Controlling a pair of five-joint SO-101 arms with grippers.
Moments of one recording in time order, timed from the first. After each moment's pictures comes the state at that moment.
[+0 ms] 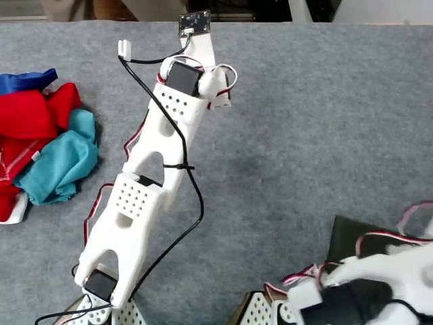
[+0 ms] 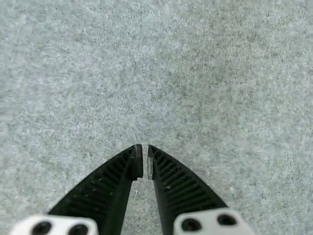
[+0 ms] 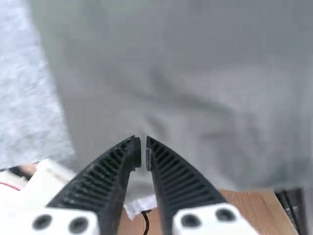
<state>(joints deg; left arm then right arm) 22.2 54.3 -88.0 100.3 20.4 69.0 -24.9 40.5 84.1 42.5</state>
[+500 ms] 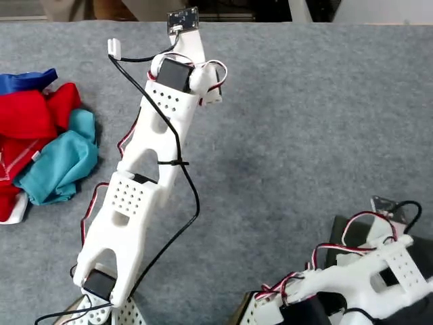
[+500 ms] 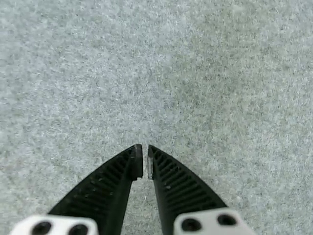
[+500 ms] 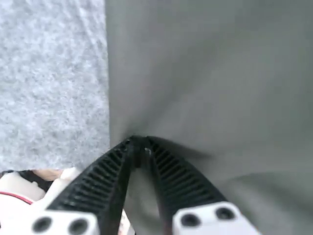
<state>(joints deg) 19.8 54.3 -88.0 100.3 20.4 62.9 -39.0 67.4 74.2 42.6</state>
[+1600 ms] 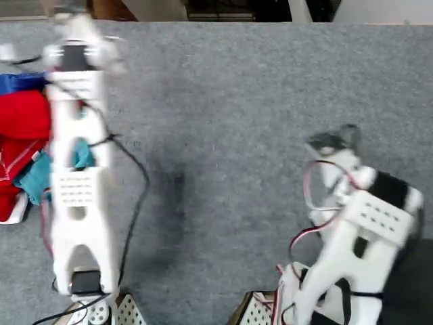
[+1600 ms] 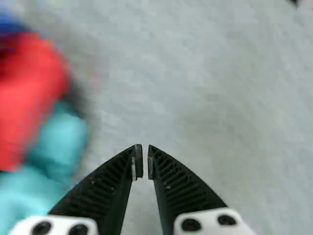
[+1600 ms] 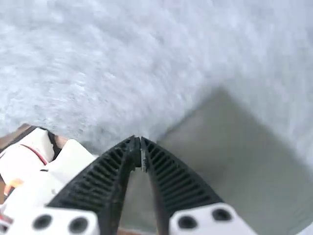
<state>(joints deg) -12.4 51.3 -87.6 100.3 15.1 20.0 -39.3 41.5 95.0 42.8</state>
